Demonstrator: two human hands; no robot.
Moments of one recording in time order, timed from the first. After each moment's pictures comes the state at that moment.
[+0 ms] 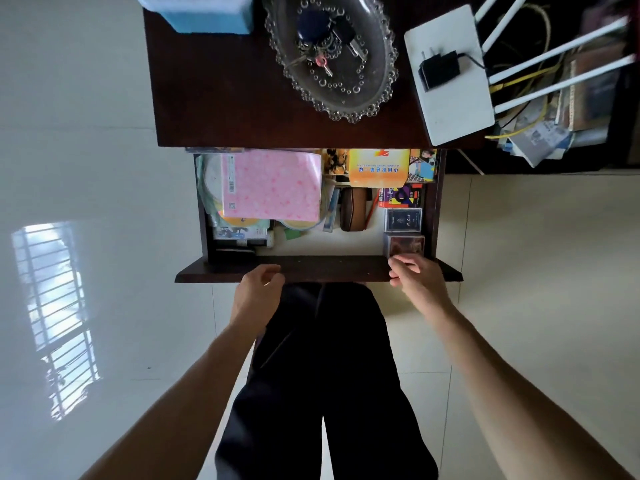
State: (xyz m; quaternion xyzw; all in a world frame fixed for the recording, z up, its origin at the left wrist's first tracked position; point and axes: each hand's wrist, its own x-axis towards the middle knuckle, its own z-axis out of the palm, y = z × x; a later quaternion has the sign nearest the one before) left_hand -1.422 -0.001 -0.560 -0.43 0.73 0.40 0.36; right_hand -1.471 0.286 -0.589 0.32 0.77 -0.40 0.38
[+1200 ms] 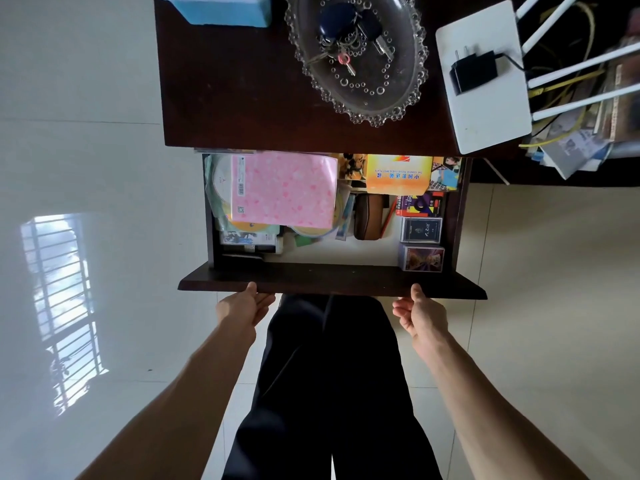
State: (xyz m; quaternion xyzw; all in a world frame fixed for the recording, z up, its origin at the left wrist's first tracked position) left_hand -1.419 -0.027 -0.597 -0.76 0.39 0.48 0.20; right_hand -1.450 0.262 -0.616 0.65 0.54 -0.41 0.34
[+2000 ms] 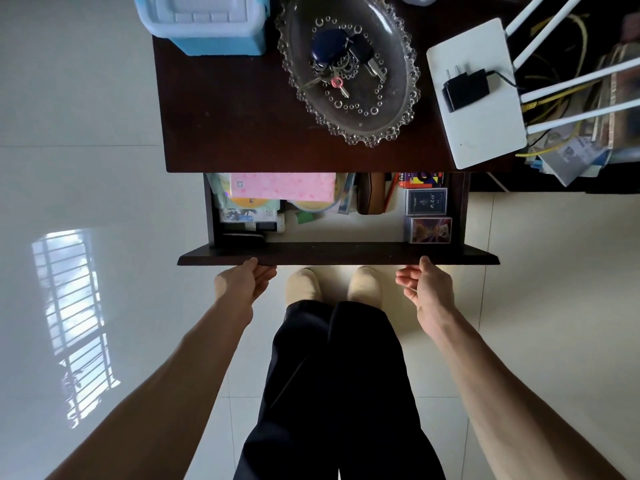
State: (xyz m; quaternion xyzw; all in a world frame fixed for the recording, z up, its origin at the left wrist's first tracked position) left_hand -1.487 -0.046 -0.602 -0.71 0.43 0.52 0.19; right_hand -1.513 0.248 -0.620 0.57 0.60 -0.47 0.31
